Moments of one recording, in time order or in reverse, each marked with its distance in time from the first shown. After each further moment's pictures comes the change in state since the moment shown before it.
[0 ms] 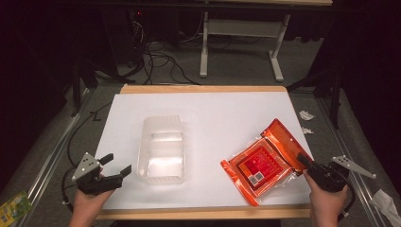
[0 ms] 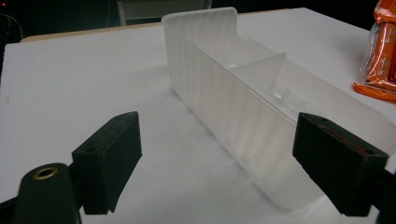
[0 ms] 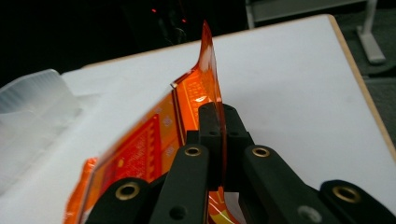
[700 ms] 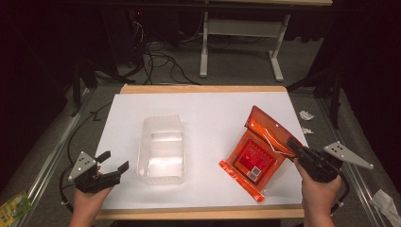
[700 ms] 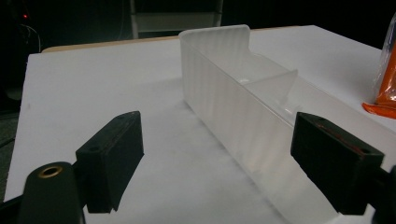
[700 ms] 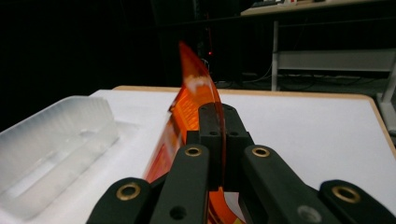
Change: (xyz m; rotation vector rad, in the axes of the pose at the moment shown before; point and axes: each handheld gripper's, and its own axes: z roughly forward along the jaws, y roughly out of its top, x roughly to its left) left arm 0.005 0.001 -0.001 -0.056 0.037 -0.020; right arm 0.063 0.048 0.001 -0.114 0.077 -0.180
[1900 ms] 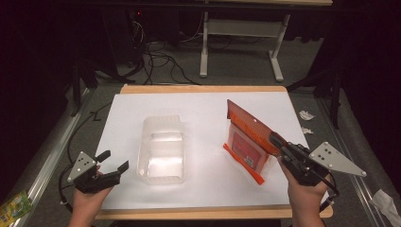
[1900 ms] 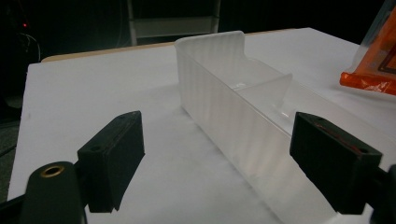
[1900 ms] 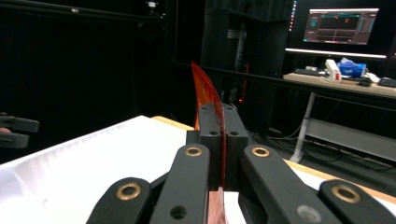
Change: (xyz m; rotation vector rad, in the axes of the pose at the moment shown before) left arm -0.004 0.003 -0.002 -0.014 -0.009 0.027; right arm 0.074 0.035 -0.004 -0.175 0.158 -0.238
